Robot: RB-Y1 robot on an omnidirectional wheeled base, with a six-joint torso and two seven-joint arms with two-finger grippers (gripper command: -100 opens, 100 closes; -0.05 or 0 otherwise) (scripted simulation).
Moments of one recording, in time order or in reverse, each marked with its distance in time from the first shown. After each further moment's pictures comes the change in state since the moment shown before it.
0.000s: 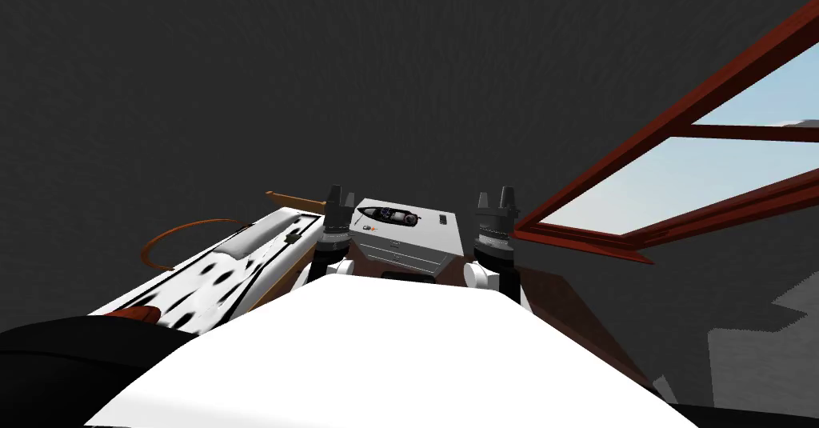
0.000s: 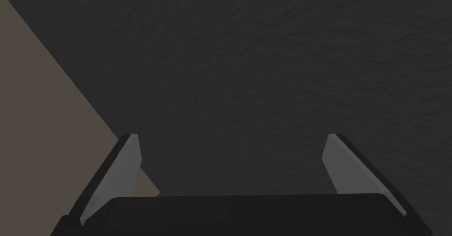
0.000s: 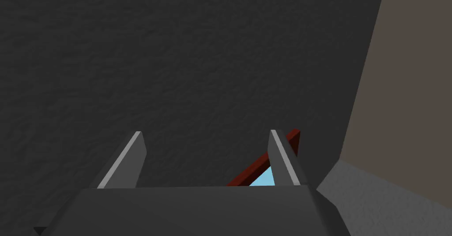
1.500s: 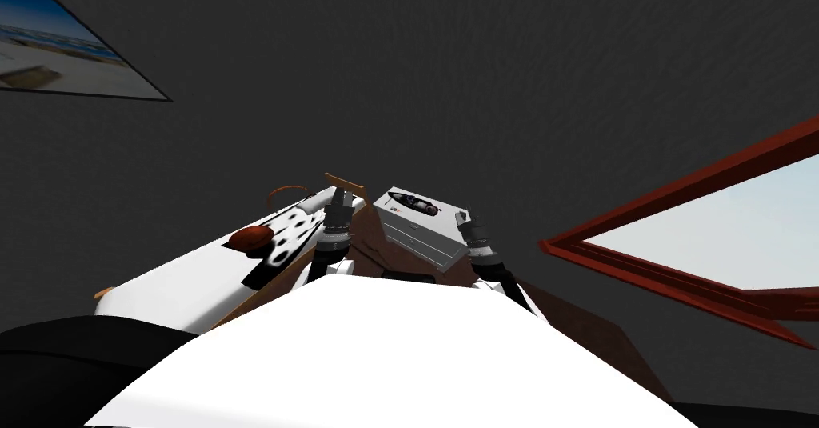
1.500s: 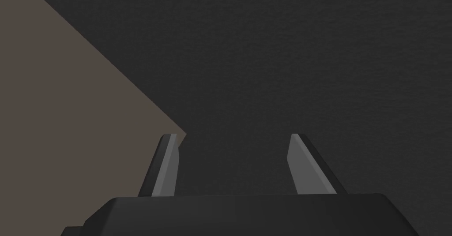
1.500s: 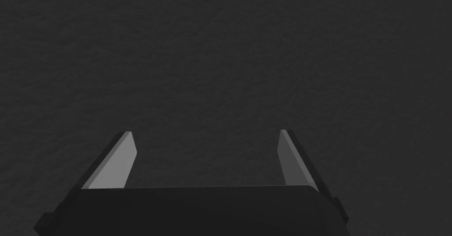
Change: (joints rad) left arm 0.000 0.000 0.000 0.000 0.000 0.000 0.000; right arm 0.048 -0.387 0.143 0.096 -0.203 0.129 0.084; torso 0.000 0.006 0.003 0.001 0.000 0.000
